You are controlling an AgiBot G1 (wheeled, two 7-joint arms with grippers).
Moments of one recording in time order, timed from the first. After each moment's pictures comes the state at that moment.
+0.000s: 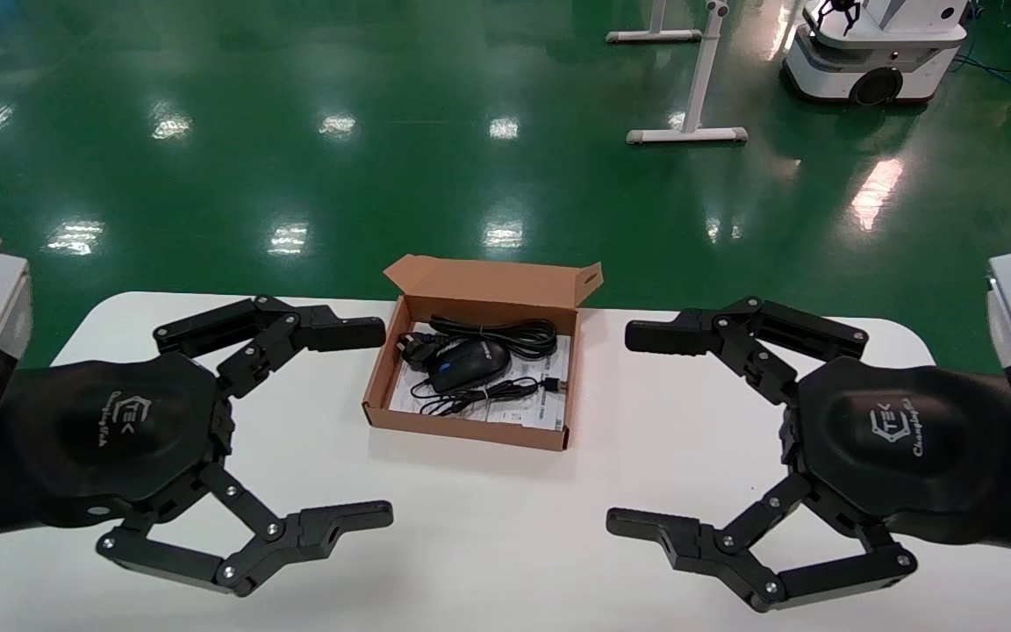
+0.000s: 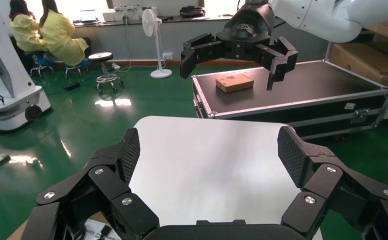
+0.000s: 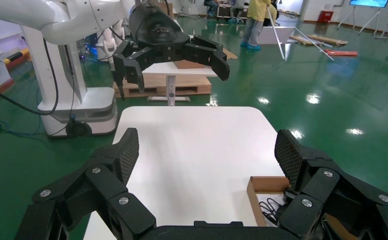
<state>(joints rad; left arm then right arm) -1.07 0.61 0.28 -1.28 0.73 1.50 -0.19 1.08 -0.61 -0.28 1.28 -0.73 -1.49 0.18</state>
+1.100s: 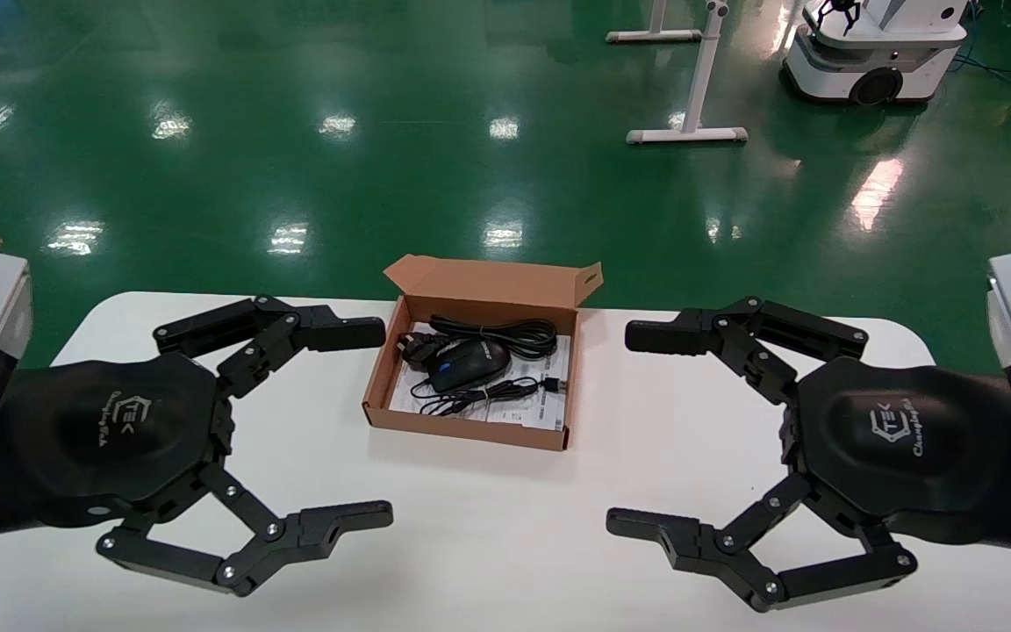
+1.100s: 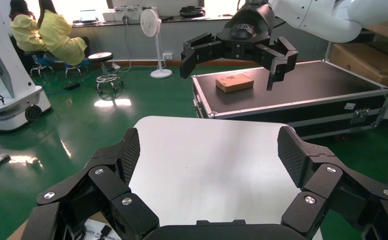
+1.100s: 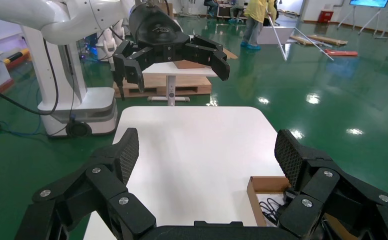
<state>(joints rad) -1.07 0.61 0.28 -1.28 0.73 1.50 -0.19 1.08 -0.61 -0.28 1.28 -0.73 -1.49 0.18</state>
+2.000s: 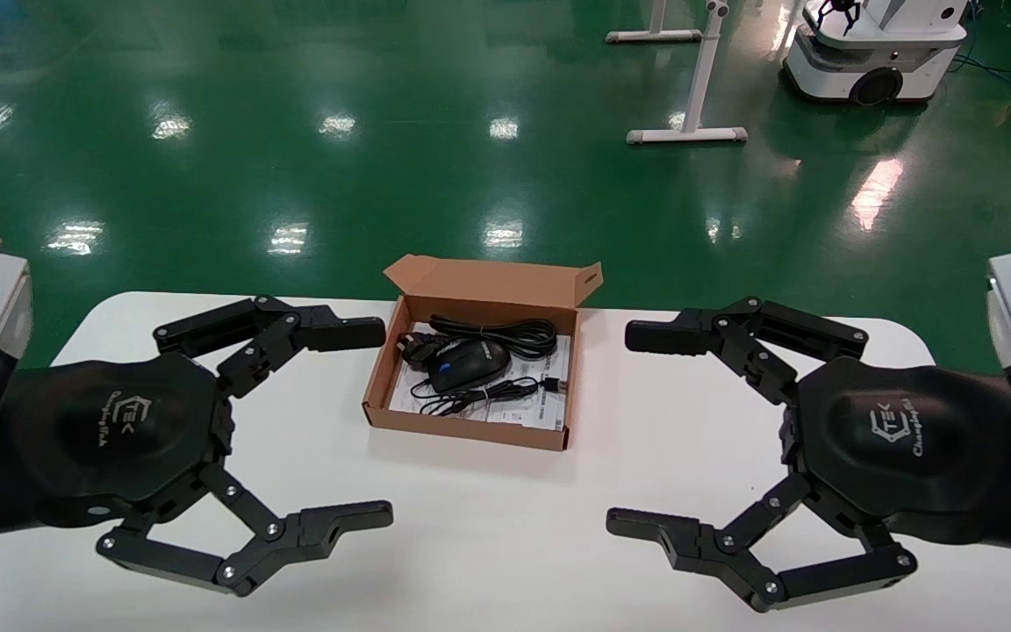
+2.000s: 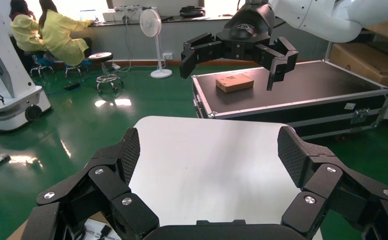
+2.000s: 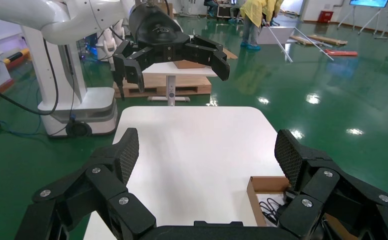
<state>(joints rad) -1.07 0.61 0.28 -1.28 0.73 1.50 -0.19 1.08 -0.61 -0.28 1.28 -0.73 -1.49 0.18</state>
